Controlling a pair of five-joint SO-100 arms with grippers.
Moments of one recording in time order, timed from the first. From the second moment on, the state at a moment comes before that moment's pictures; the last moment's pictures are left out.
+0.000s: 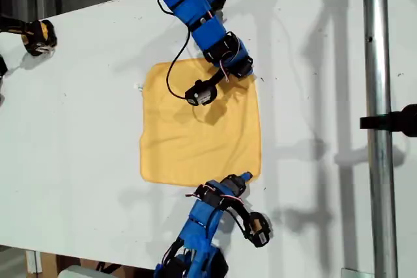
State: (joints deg) arm 0 15.4 72.9 94.5 71.1 -70.3; arm 1 -25.5 87.5 118.0 57.5 69.2
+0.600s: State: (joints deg) arm 0 17.5 68.5 91.9 67.8 -77.6; arm 1 -26.2 87.0 117.7 57.5 69.2
